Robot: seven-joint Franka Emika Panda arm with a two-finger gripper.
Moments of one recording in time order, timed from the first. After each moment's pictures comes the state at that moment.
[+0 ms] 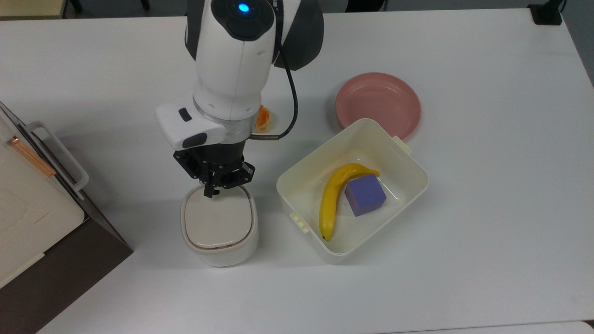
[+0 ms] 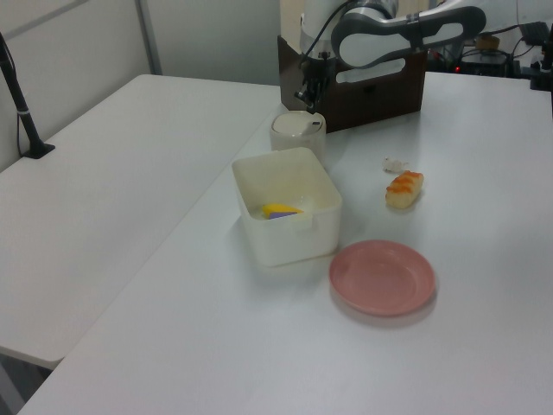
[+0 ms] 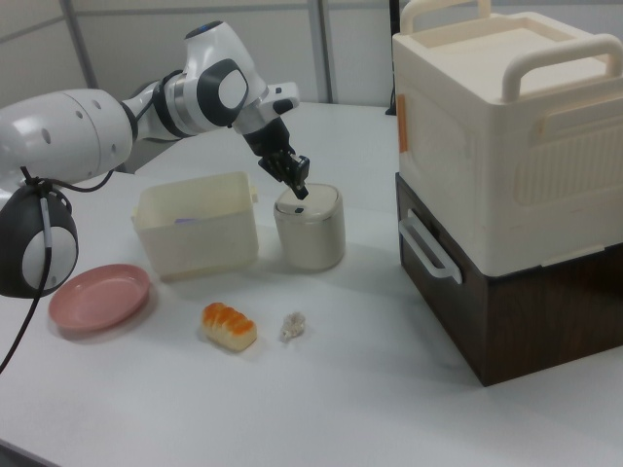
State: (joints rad) arm -0.02 0.65 0.05 -1.12 -0.33 1.99 0.35
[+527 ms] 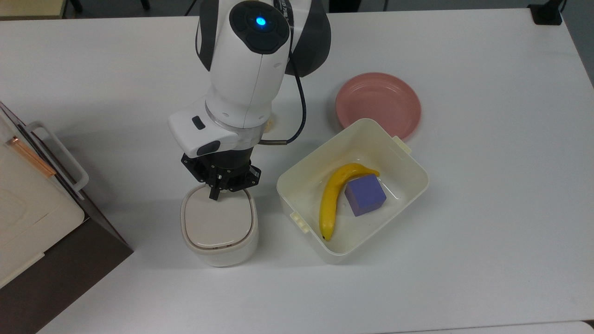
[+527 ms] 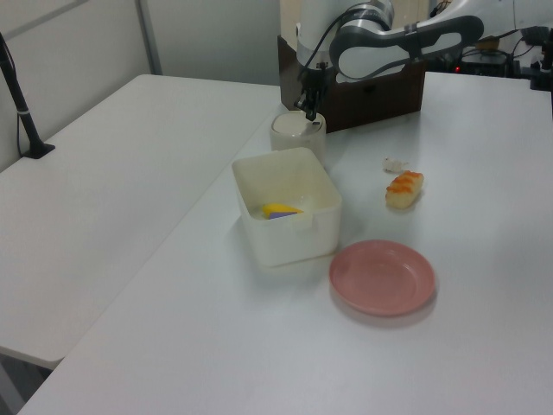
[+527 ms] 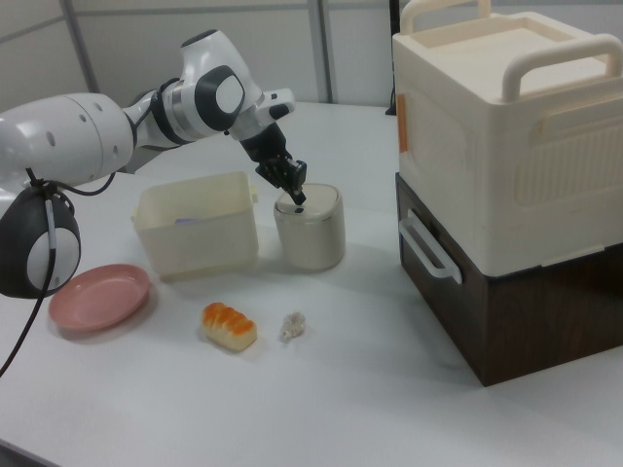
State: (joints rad) arm -0.02 0.66 0.08 -1.13 -0.38 1.99 0.35
